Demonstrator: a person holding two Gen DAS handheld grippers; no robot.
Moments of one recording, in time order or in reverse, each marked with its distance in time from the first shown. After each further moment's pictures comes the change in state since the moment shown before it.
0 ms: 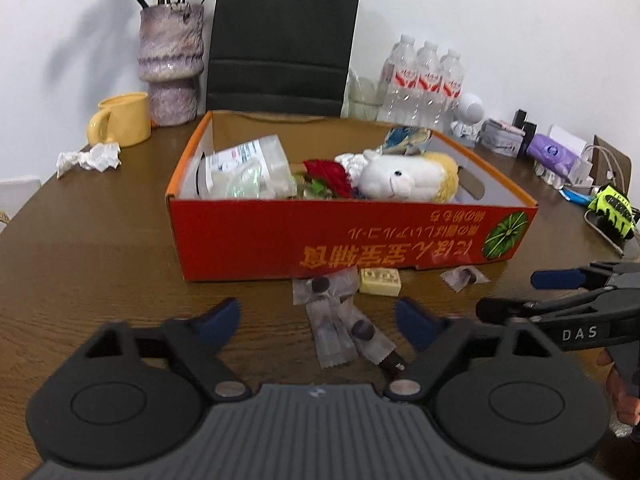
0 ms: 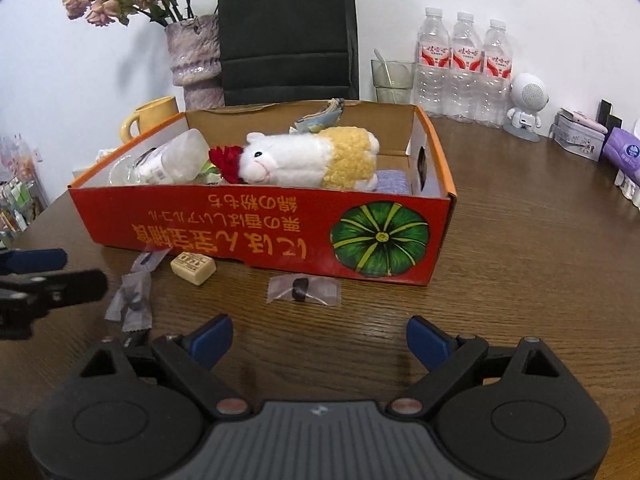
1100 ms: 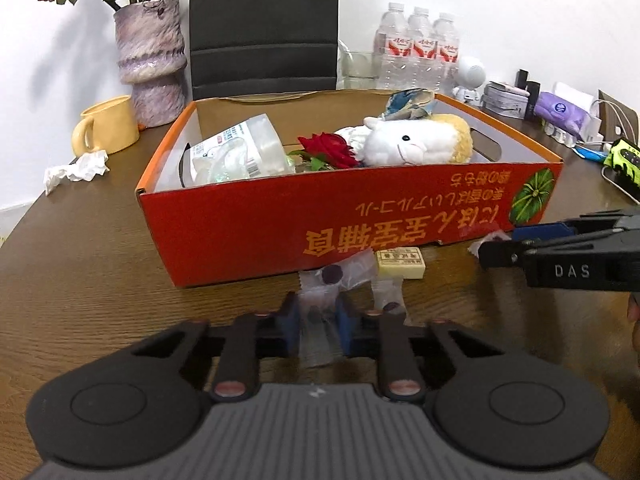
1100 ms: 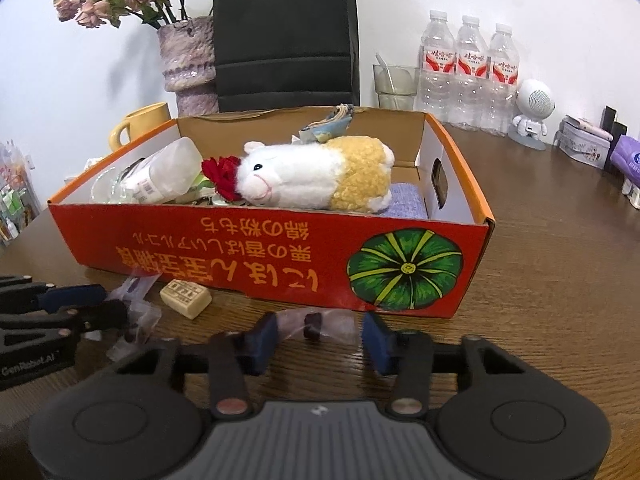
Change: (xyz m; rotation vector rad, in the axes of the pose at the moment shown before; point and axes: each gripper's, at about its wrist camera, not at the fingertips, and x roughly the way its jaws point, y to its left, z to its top) left arm 0.029 -0.006 -0.005 0.115 0.022 0.044; right arm 0.027 0.008 0.013 0.011 -0.028 -0.014
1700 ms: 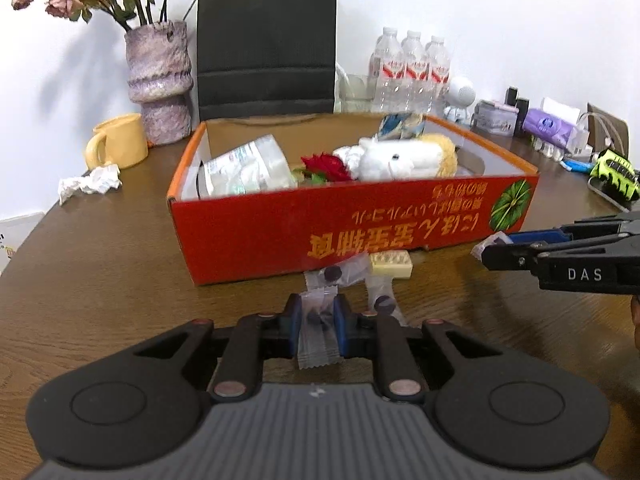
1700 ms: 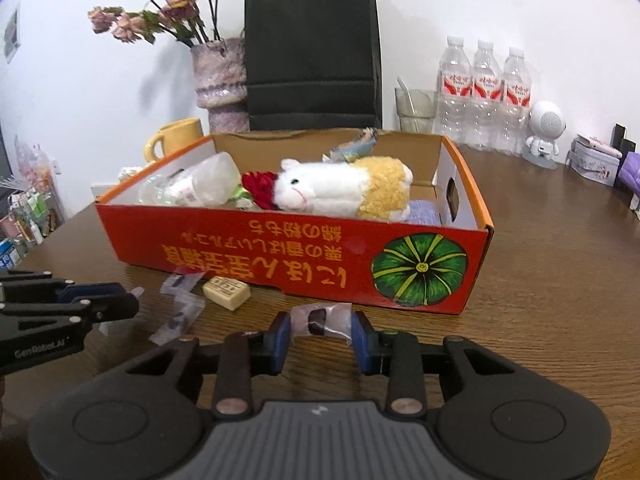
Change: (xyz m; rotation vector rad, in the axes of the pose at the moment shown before) left arm -0.036 0.002 -0.007 0.001 -0.080 -0.013; right arm -0.036 0.006 -0.010 -0.025 -0.074 0.075
